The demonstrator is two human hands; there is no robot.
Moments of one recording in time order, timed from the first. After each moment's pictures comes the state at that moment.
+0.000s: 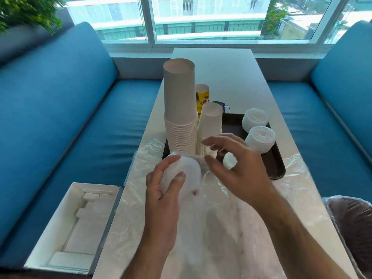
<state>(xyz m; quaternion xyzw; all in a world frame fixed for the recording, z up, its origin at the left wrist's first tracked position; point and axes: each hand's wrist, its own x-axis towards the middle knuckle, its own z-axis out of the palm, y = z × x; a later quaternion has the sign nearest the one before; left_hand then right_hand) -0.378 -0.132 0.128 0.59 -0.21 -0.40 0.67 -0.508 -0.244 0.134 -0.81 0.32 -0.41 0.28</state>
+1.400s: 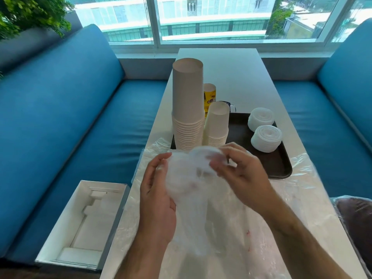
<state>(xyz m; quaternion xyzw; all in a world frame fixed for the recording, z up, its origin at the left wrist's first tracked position) -0.359 -0.127 0.140 0.54 -0.12 -0.40 0.73 -0.505 -0.230 0.119 -0.74 0.29 -0.40 0.45</state>
